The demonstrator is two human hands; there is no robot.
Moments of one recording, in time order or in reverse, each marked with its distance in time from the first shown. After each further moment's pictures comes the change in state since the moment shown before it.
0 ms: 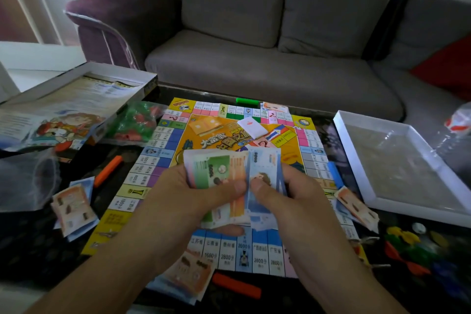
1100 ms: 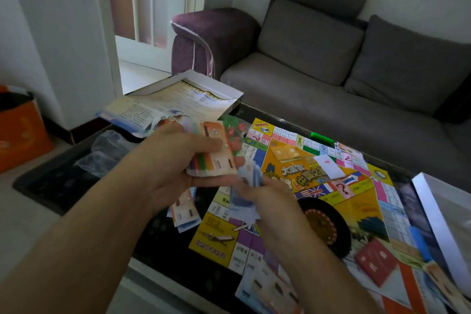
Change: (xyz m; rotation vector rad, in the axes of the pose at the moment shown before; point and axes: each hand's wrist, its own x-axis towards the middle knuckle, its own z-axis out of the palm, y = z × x) left_hand -0.030 0.085 -0.173 -0.211 0.232 0.008; right_hand 0.069 0.004 0.187 -0.057 -0.233 0.227
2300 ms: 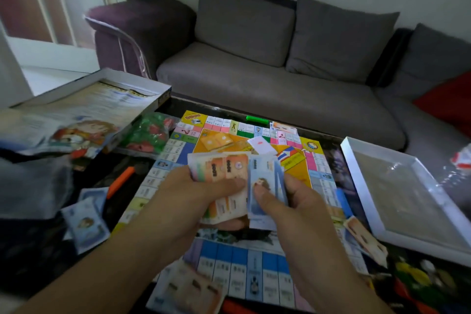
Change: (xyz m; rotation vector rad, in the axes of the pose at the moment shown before) left_hand 0.026 -0.097 0.142 0.200 -0.124 -0.056; right_hand -0.079 0.002 -0.150 0.083 0.272 -0.186
